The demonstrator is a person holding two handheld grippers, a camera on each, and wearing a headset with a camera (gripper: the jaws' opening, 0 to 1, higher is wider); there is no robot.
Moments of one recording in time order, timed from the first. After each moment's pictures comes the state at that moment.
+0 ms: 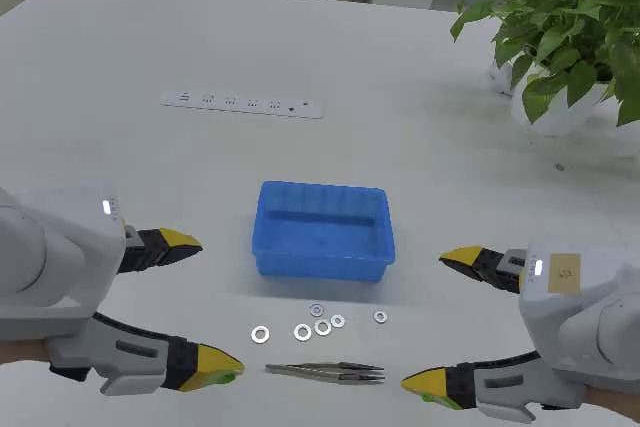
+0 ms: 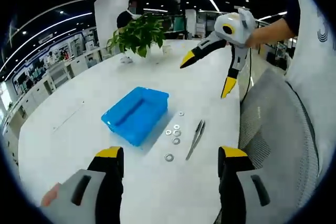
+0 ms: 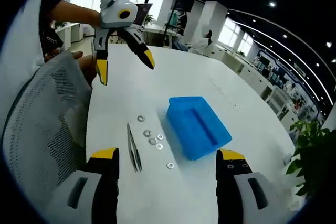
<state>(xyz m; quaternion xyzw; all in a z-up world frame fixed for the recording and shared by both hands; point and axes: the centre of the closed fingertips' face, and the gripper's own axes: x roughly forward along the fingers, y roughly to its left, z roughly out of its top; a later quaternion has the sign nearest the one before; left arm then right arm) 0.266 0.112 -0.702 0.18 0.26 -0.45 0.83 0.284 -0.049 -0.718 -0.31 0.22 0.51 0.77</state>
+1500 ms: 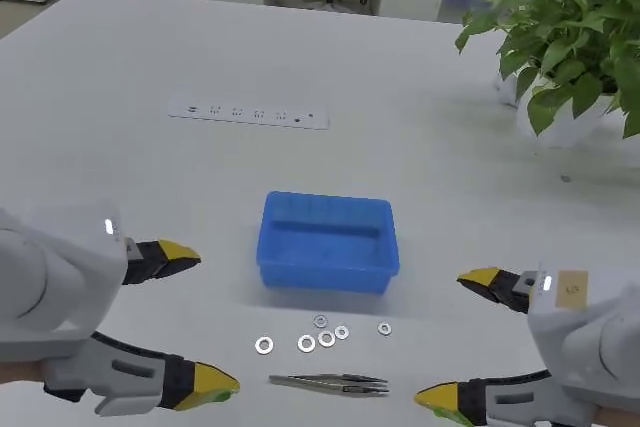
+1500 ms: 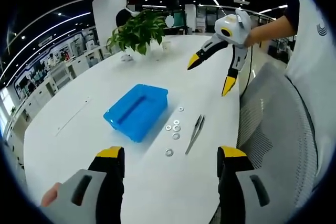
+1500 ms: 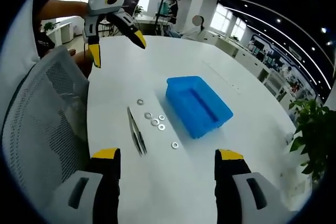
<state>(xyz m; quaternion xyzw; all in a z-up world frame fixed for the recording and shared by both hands) 0.257 0.113 -0.699 0.20 0.27 -0.44 0.83 0.284 -0.064 -0.727 -0.30 0.25 0.49 0.78</state>
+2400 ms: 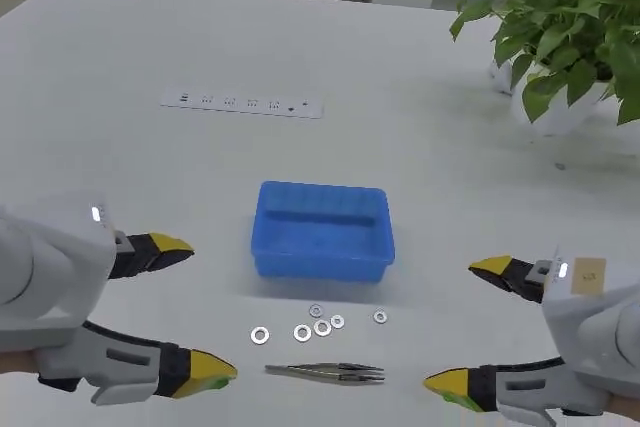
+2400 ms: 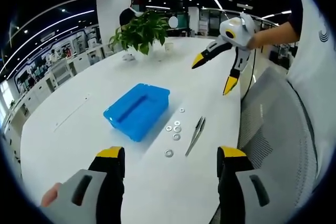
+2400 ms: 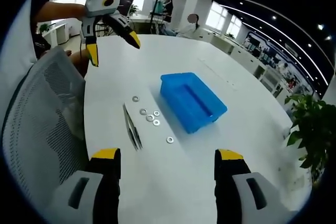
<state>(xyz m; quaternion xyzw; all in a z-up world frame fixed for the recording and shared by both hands) 0.261 0.114 -0.704 0.18 0.27 -0.44 0.84 0.289 -0.076 -0.727 -0.30 0.26 0.47 0.79</state>
